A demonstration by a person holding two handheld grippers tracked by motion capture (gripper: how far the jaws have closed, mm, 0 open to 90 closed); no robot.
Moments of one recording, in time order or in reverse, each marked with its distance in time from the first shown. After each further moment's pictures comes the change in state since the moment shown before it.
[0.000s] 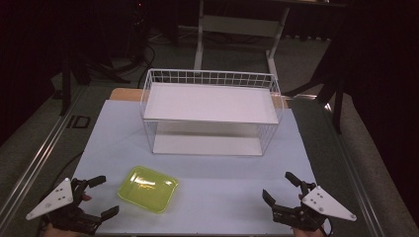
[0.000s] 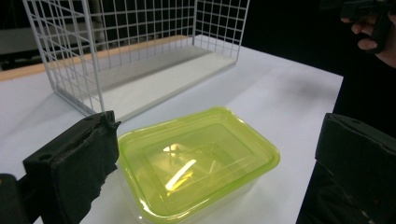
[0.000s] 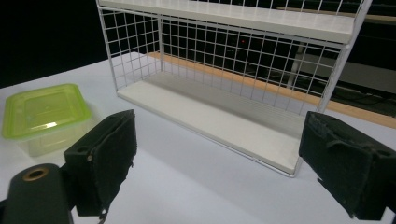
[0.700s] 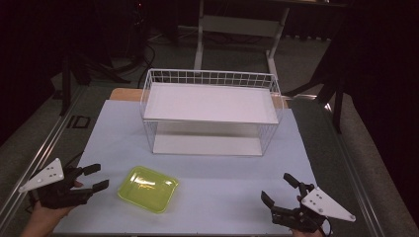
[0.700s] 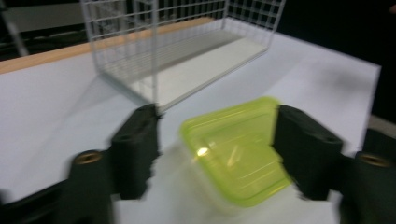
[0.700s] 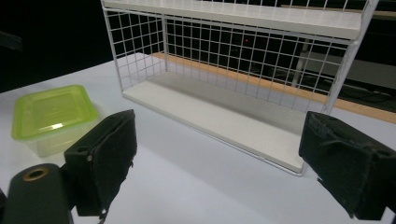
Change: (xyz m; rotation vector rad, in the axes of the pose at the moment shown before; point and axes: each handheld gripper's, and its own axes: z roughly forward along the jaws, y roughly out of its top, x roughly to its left) left arm 0.057 0.009 -0.010 0.120 0.076 -0.030; right arm 0.003 -0.001 0.000 -0.002 0.017 0.021
